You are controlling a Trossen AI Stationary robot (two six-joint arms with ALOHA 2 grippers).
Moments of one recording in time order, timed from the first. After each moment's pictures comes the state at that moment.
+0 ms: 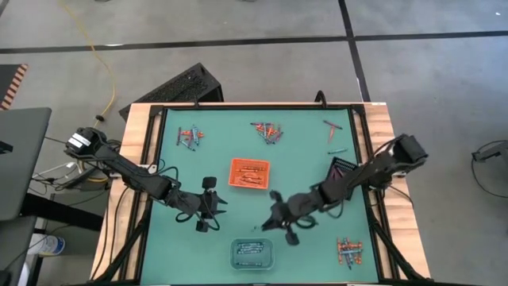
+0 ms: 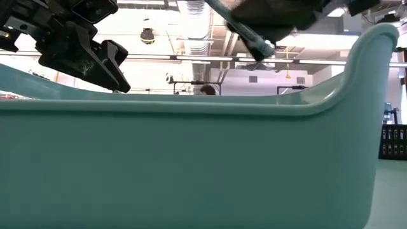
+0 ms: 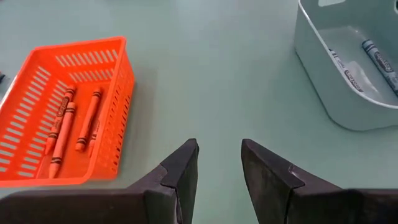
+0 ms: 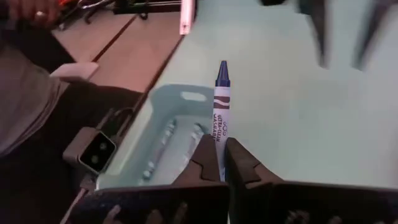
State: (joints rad) left arm -0.46 1.31 0.57 0.14 -0.35 -0.12; right arm 0.40 1.65 0.93 0.26 -0.03 0.21
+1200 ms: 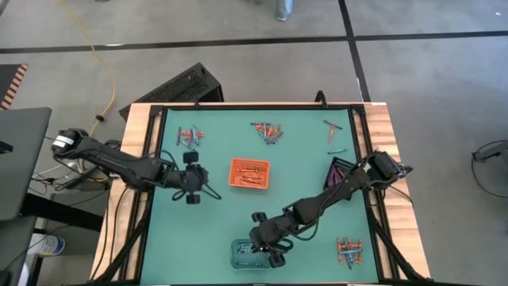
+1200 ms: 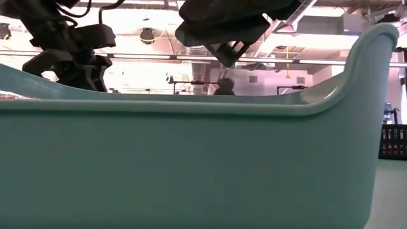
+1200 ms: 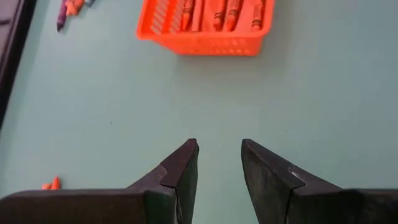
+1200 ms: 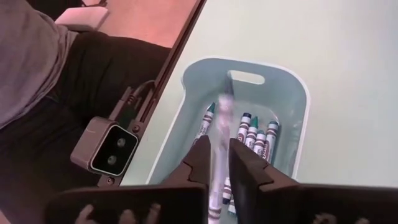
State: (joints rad) left arm -0.23 1.06 0.57 -0.43 -0.44 -0.08; right arm 0.46 1.97 1.36 -0.09 -0.11 0.24
